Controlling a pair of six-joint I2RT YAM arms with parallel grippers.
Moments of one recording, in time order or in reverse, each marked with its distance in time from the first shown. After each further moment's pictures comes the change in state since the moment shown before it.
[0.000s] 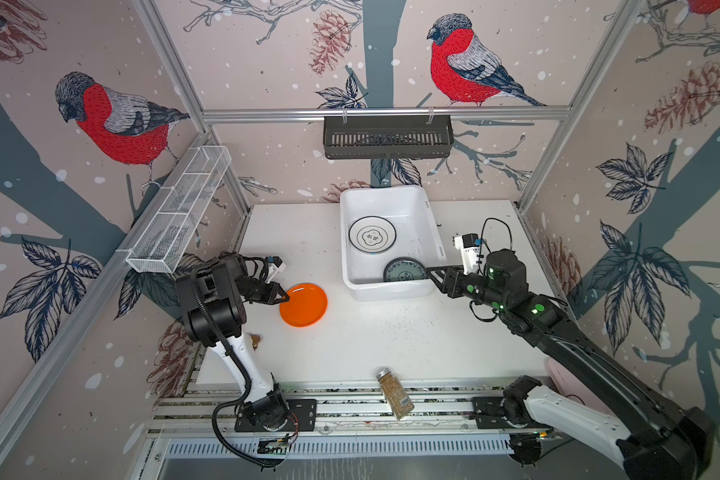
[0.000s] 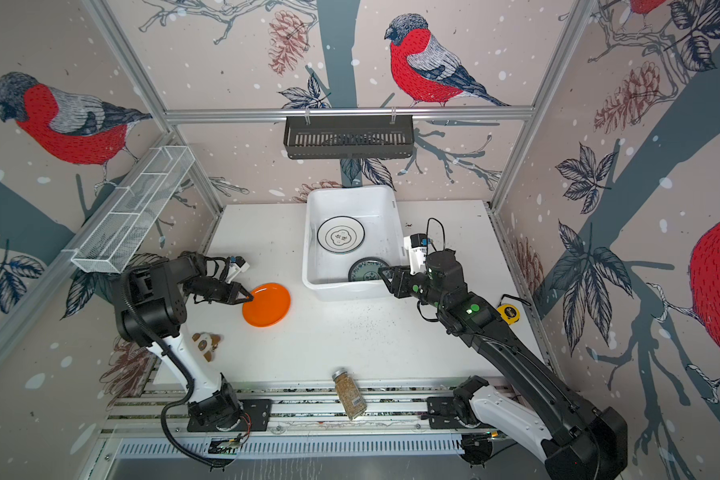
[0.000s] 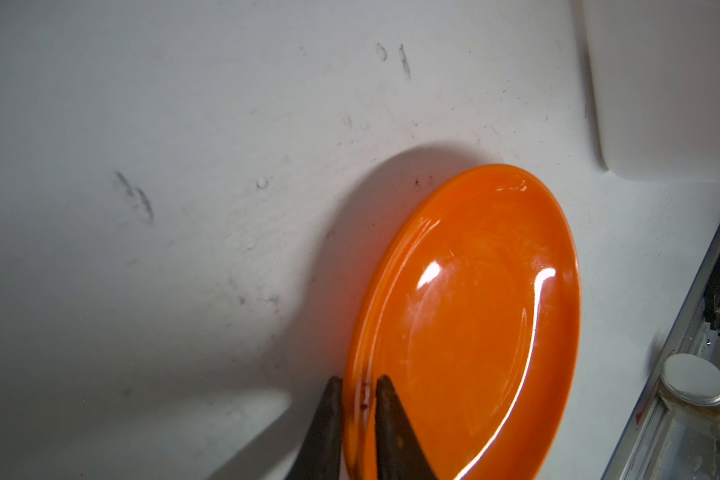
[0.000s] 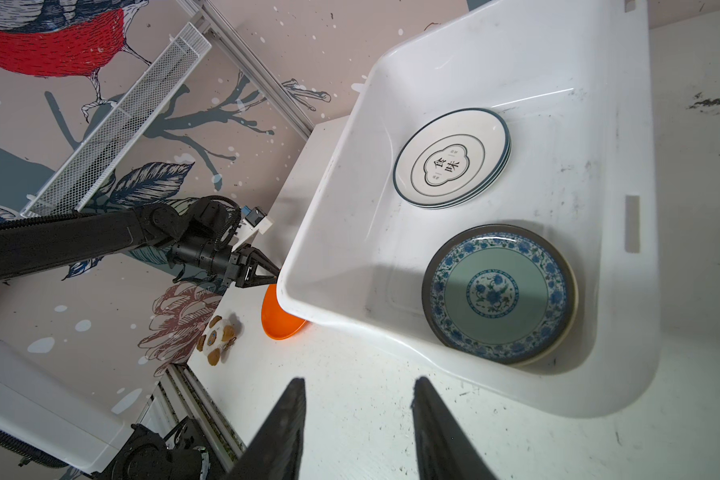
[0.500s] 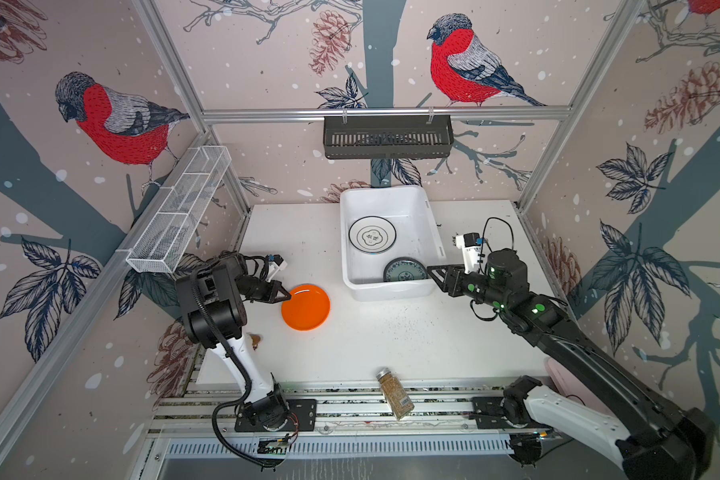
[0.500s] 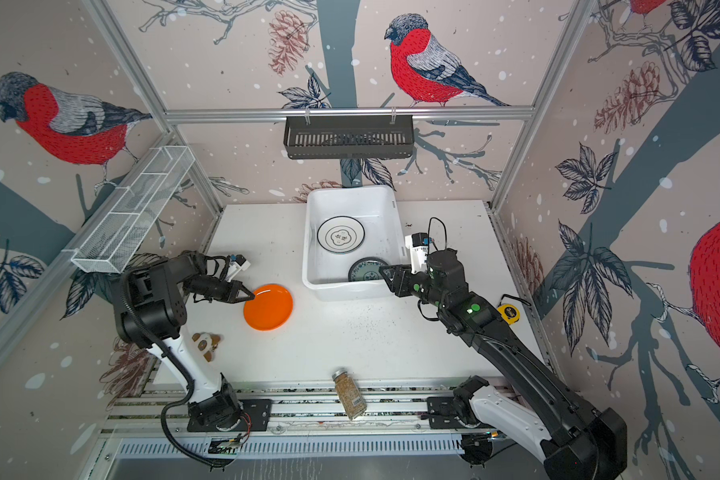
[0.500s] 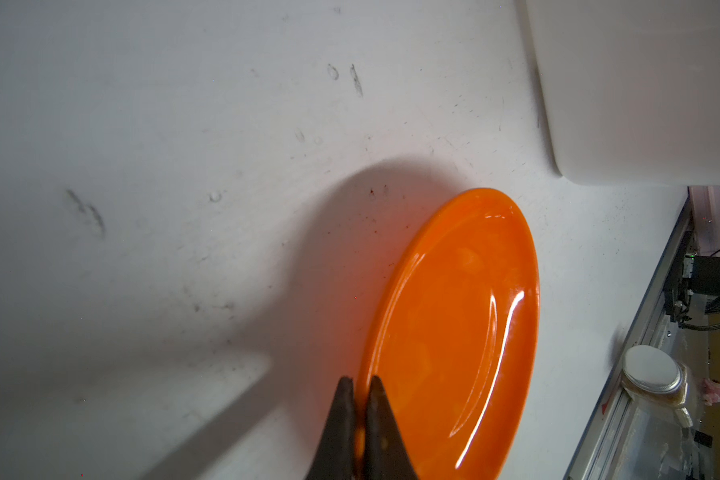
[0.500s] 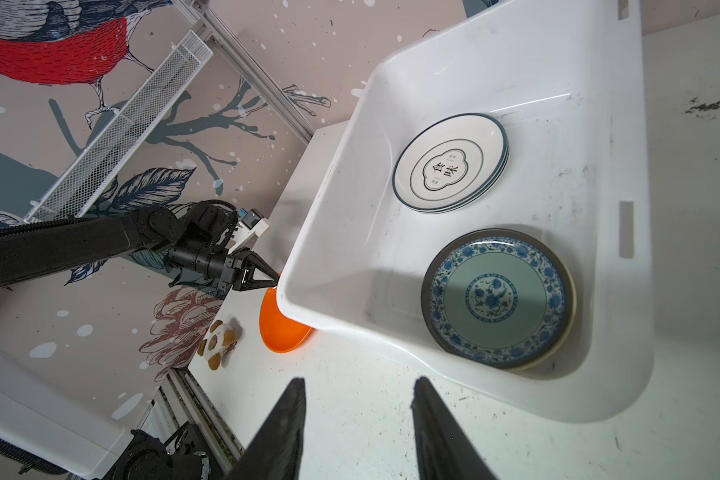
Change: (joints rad) left arm -0.001 -0.022 0.015 -0.044 0.047 0.006; right arm -0.016 0.000 -0.002 0.008 -0.011 0.000
